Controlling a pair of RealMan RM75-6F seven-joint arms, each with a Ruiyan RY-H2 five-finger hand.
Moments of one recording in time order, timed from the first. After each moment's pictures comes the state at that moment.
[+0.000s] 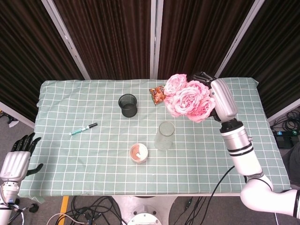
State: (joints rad) left arm -0.12 -1.20 -0.03 -1.49 1.43 1.37 0.10; right arm 0.71 -1.03 0.57 -2.05 -1.08 1.15 0.16
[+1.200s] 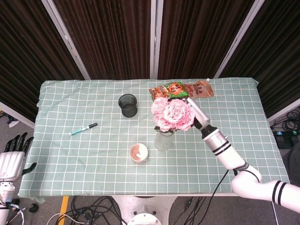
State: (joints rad) left arm -0.11 -1.26 -0.04 -1.36 1.41 1.40 0.11; right arm 0.74 -1.24 0.42 -1.70 -1.37 0.89 0.85
